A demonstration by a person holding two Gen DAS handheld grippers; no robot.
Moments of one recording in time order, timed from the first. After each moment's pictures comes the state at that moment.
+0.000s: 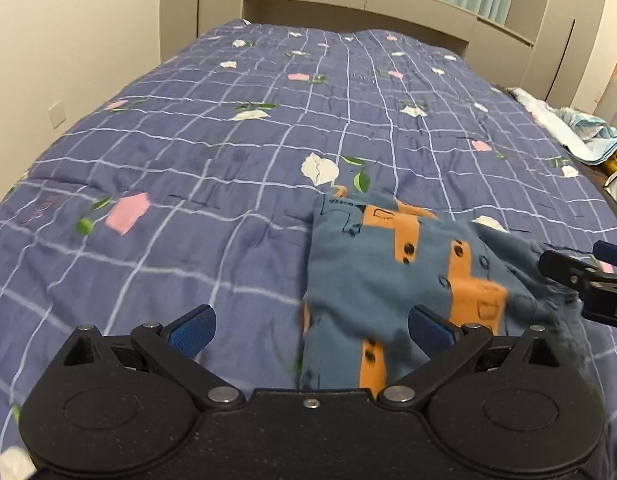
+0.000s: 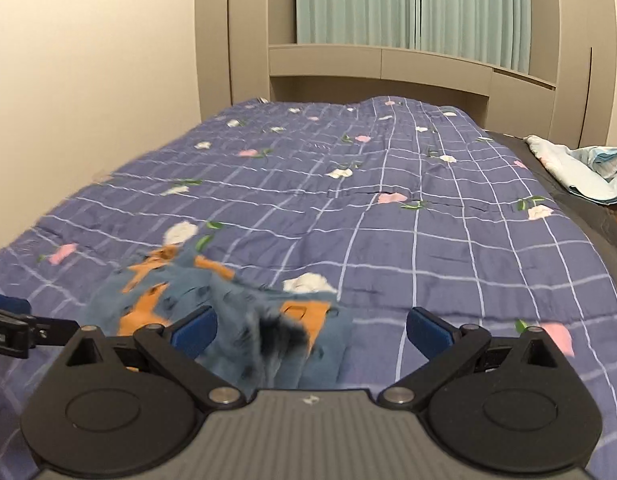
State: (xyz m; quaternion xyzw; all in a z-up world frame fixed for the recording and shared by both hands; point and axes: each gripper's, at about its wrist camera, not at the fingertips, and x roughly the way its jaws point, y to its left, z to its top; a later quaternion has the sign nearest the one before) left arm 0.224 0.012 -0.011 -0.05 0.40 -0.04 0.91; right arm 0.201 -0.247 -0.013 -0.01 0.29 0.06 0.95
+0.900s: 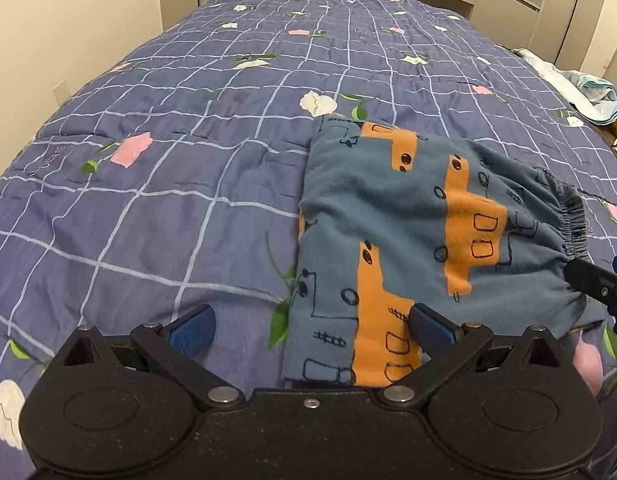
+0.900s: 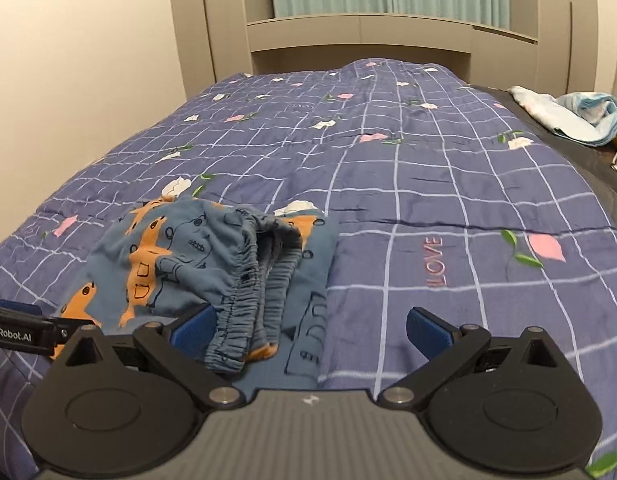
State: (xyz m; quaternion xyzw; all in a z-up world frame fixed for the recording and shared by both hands) left arm 0.183 0.002 -0.032 -0.03 0.45 -0.03 0.89; right arm 0.150 -0.258 -0.041 0.04 0.33 0.05 0.94
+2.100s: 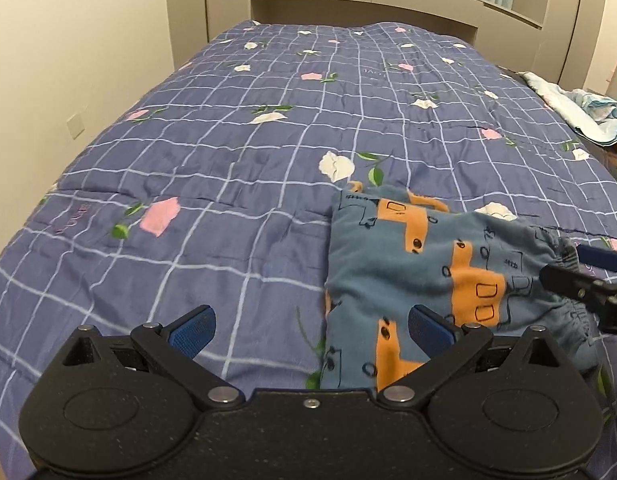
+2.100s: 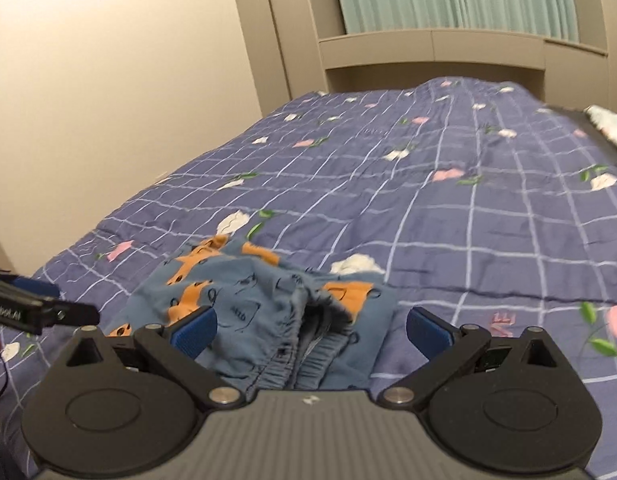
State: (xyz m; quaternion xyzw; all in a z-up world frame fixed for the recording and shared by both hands) left arm 0.202 0.014 0.009 -0.01 0.41 -0.02 0.91; right arm 0.204 -0.275 -0.034 0.05 0.30 0.19 0.93
